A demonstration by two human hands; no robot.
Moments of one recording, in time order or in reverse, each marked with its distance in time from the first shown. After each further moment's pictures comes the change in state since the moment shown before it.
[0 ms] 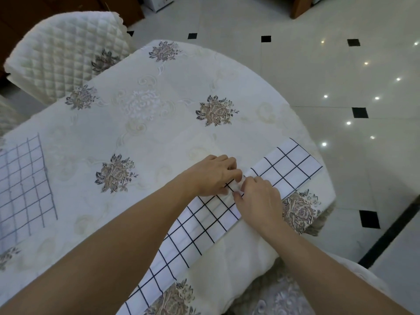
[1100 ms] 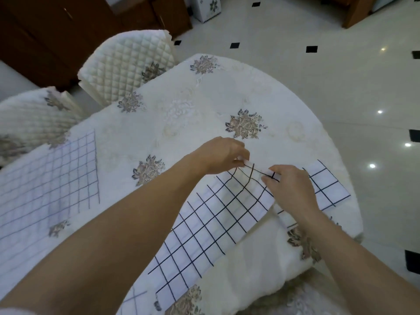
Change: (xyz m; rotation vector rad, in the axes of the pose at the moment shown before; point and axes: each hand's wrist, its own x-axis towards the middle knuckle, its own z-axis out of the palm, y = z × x) left_hand -0.008 -0.026 -0.080 -0.121 0.110 -0.225; right_hand 0.049 0.017 -0.068 0.506 -0.040 -0.035
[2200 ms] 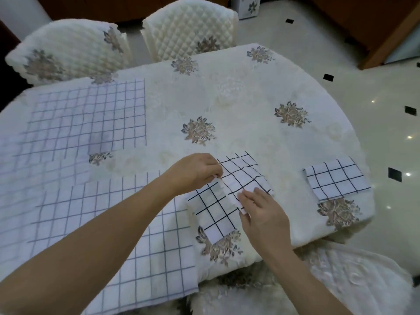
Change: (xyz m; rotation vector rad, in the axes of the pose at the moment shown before) left_hand -0.279 -0.028 0.086 -0.053 0.467 0.033; right_hand -0.194 -0.076 0.133 -0.472 0.190 -0.710
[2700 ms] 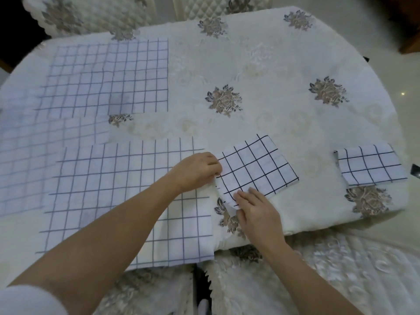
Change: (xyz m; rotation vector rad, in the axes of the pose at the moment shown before) left_hand -0.091 -0.003 0.063 0.023 -0.046 -0.139; right_hand -0.048 -0.034 0.061 0.056 -0.175 -0.101
